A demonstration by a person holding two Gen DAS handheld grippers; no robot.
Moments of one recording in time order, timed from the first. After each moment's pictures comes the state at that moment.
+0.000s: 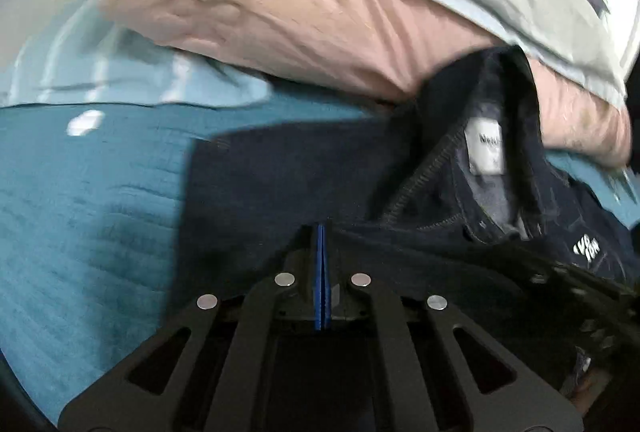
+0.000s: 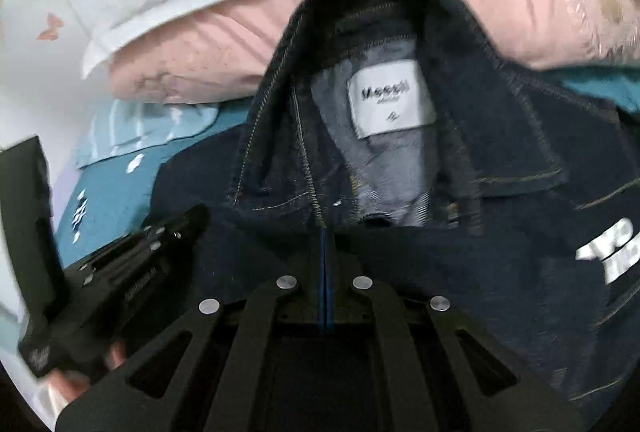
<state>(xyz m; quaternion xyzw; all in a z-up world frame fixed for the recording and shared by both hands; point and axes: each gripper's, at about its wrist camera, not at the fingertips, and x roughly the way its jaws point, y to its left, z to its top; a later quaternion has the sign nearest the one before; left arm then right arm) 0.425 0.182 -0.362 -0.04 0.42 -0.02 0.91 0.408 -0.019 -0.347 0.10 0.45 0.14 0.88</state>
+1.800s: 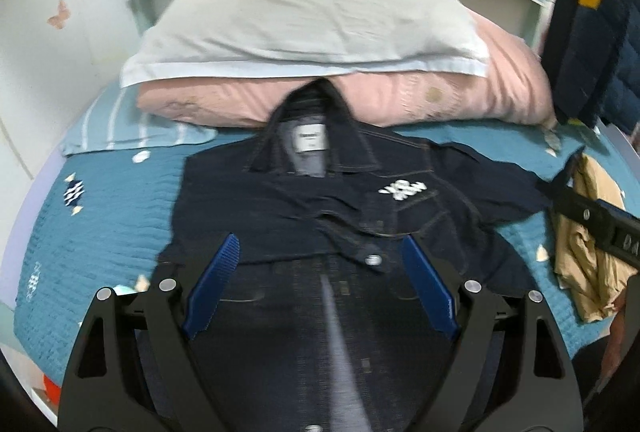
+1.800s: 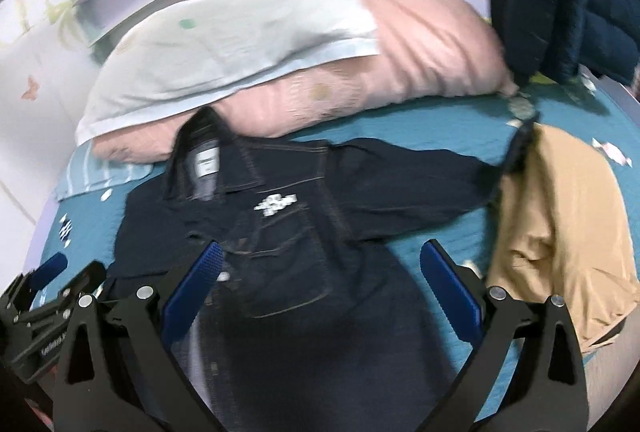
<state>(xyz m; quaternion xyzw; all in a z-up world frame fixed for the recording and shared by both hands) 0.229 -0.003 -0.197 0.04 0.41 -0.04 0.91 0.238 -0.242 -0.193 0.13 0.43 -0.02 0.89</state>
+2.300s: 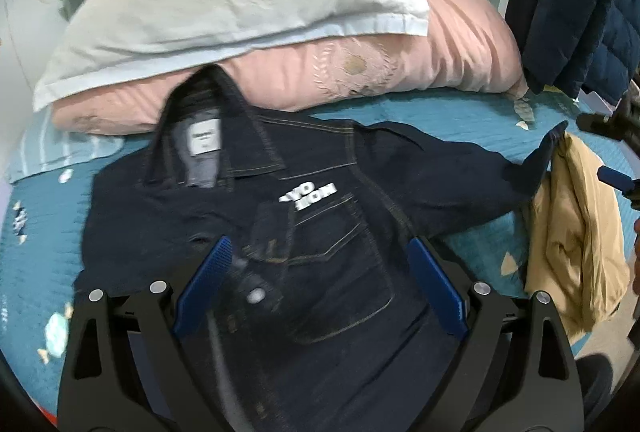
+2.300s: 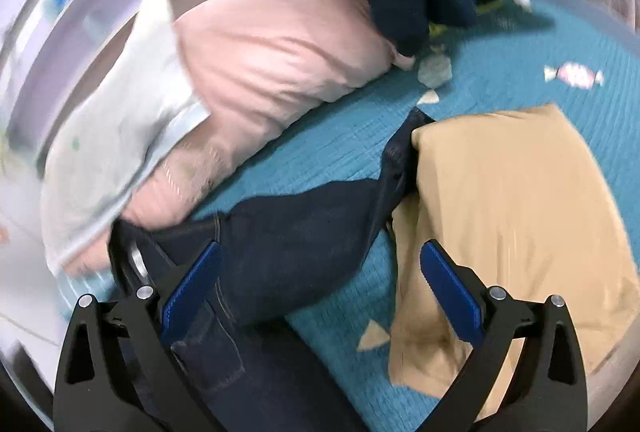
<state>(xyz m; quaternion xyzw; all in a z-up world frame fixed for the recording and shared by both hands) 0.302 -0.115 -0.239 0.05 0.45 -0.11 0.88 0.294 -0.431 -0.227 0.32 0.43 -0.09 0.84</state>
